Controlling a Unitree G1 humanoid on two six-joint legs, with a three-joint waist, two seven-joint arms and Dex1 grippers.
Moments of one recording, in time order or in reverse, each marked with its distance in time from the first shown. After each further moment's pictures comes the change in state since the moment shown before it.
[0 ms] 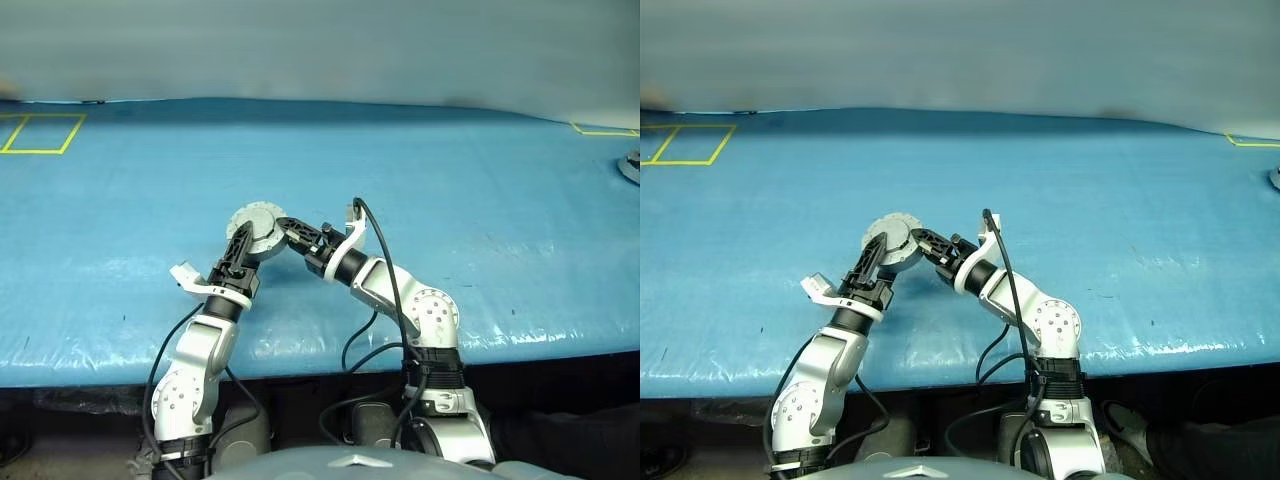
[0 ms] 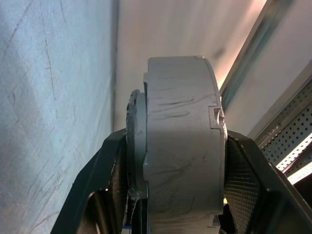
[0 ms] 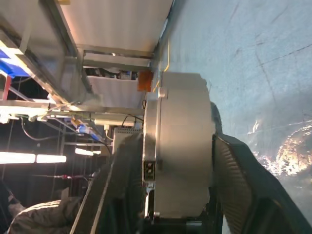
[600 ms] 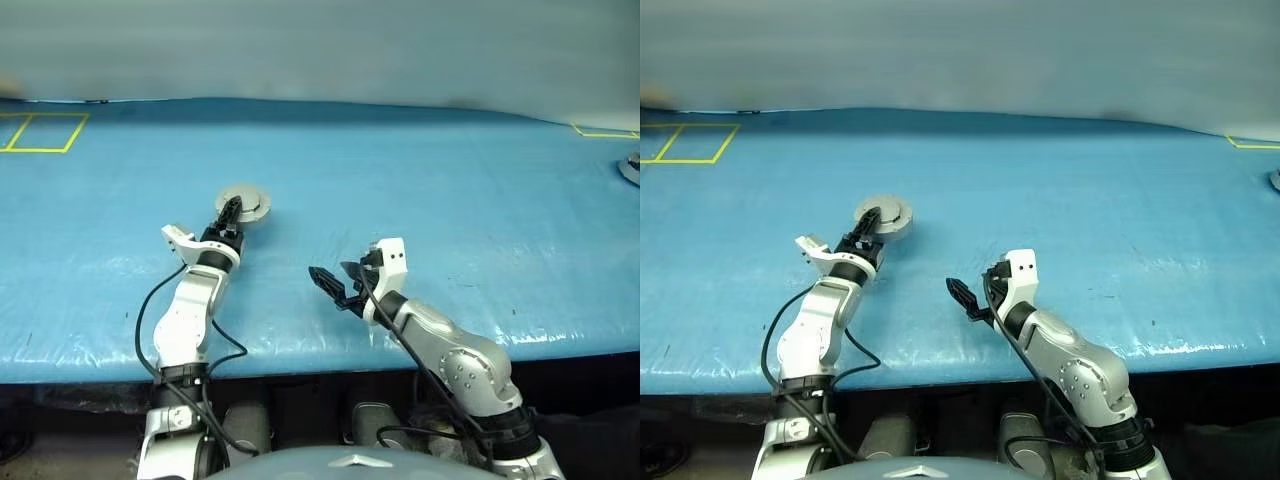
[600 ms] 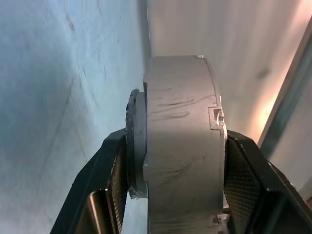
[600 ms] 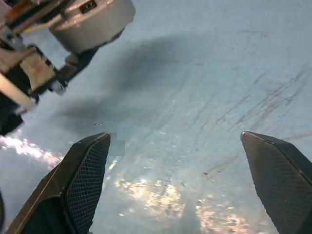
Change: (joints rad) left arm -0.426 0.126 0.174 0.417 0.245 -0.006 0.059; right arm 0.299 -0.472 0.361 -0.373 -0.860 -0.321 0.299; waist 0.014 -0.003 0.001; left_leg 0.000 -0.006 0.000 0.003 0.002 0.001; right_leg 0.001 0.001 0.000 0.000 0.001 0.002
